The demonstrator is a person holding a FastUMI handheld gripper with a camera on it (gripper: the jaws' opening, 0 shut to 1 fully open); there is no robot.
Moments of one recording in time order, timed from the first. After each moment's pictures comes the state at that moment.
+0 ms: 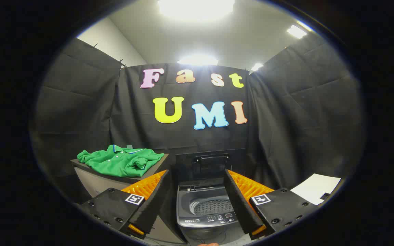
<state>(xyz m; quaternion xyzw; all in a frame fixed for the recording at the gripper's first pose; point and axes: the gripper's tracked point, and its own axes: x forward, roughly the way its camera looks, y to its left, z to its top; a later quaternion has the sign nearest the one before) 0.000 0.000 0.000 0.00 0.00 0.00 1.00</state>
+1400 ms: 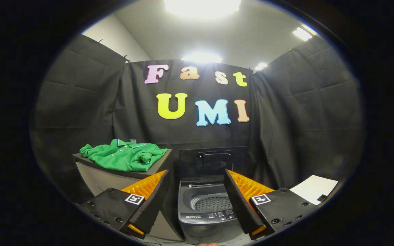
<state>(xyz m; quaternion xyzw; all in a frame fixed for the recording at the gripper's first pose) -0.012 0.012 -0.003 -0.02 0.02 0.01 1.00</state>
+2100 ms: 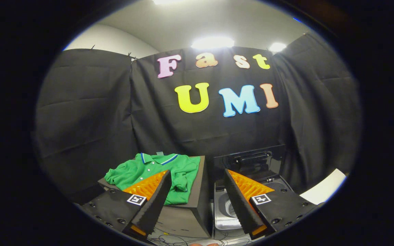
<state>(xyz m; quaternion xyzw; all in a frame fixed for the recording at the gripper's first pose) 0.076 0.114 0.078 0.03 0.10 0.11 0.99</state>
